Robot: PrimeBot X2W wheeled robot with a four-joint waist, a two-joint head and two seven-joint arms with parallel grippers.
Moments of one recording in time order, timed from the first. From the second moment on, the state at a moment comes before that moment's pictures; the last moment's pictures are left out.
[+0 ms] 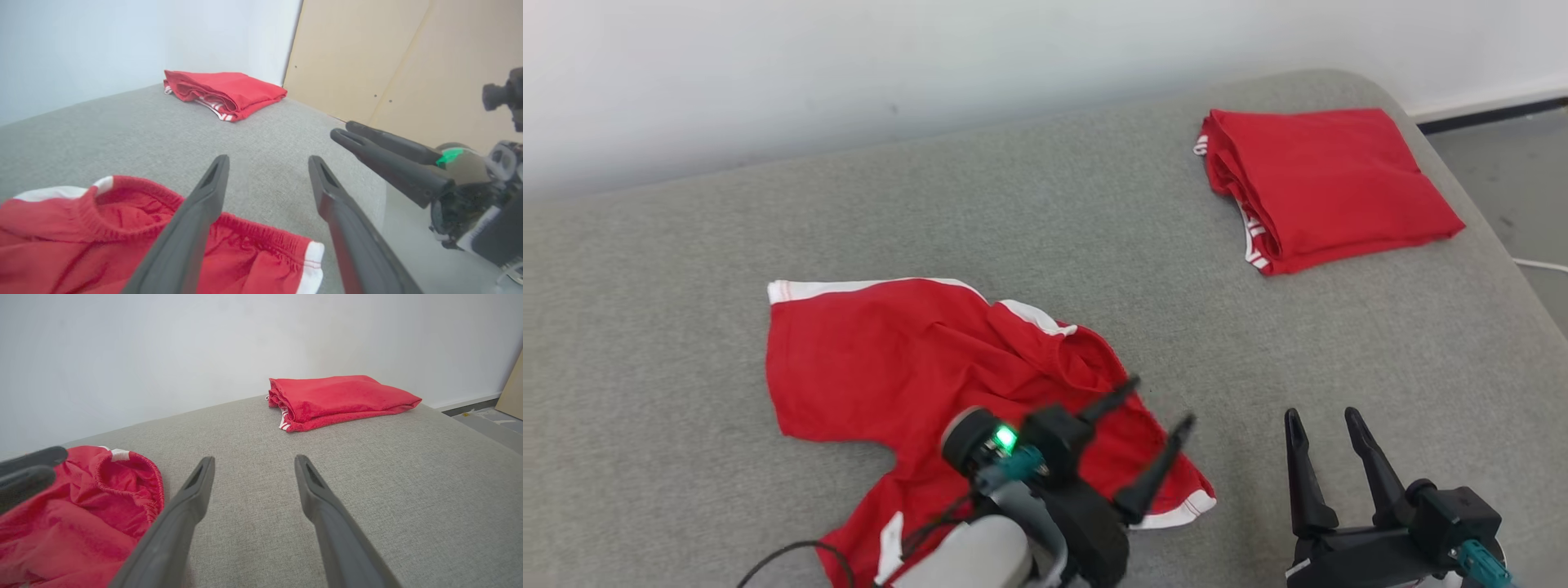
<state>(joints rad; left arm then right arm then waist) -0.61 0.05 -0.96 0.52 -0.56 -0.05 -0.26 -0.07 -0.05 0.05 0.24 0.24 0.13 -0.26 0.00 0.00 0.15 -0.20</state>
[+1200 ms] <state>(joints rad) 0.01 0.14 -0.02 0.10 -0.24 0.03 -0.26 0.01 -0.06 0.04 0.21 0.23 0.13 -0.26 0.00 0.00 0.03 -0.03</state>
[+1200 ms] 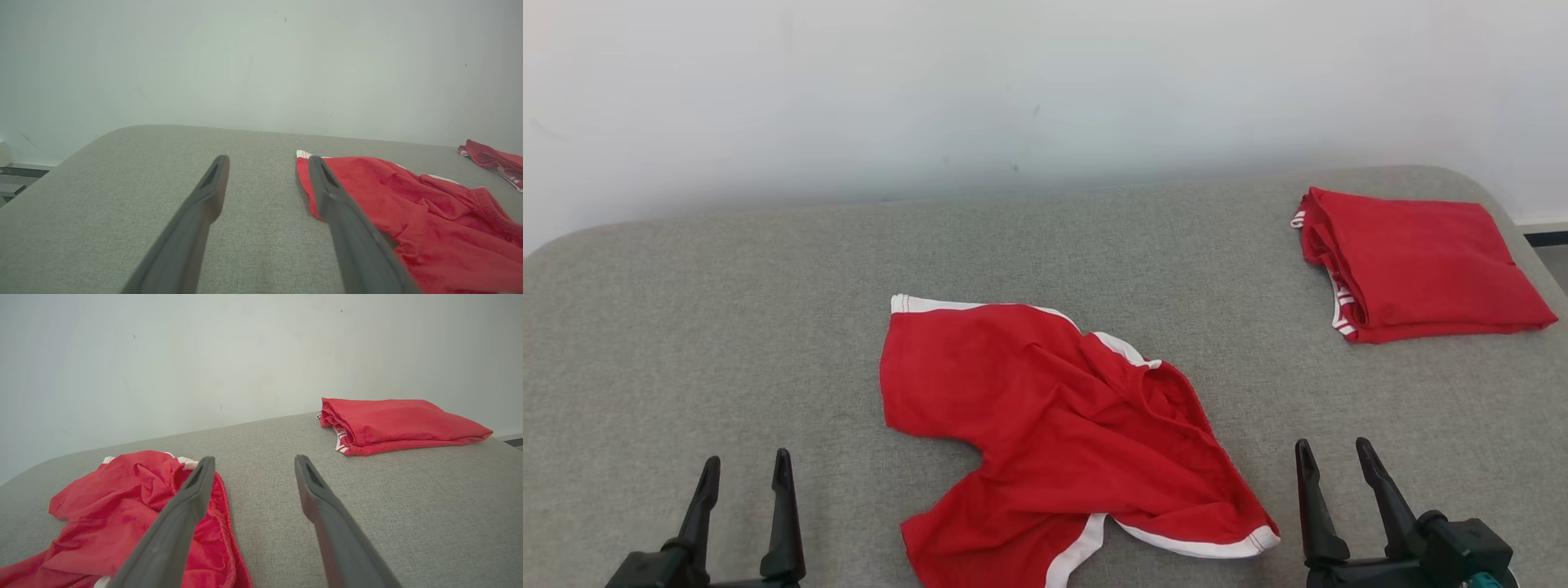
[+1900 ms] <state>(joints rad) 0.01 0.07 -0.15 0.31 -0.22 -0.12 -0.26 0.00 -0.07 0.06 0.20 0.23 0.13 -0.26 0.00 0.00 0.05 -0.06</state>
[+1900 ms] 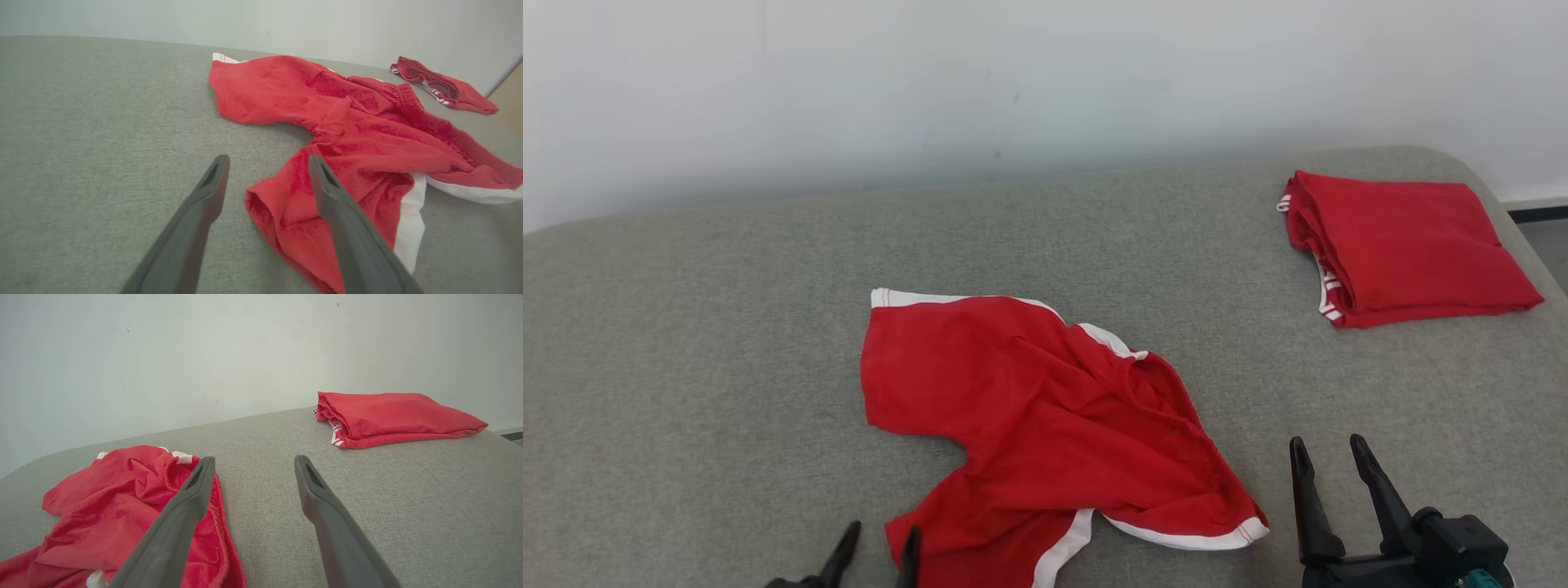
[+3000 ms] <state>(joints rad) -0.27 0.24 -0.10 0.54 -0.28 -0.13 -0.26 -0.02 -0.07 0.06 0.22 0.24 0.13 -0.26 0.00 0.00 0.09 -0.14</state>
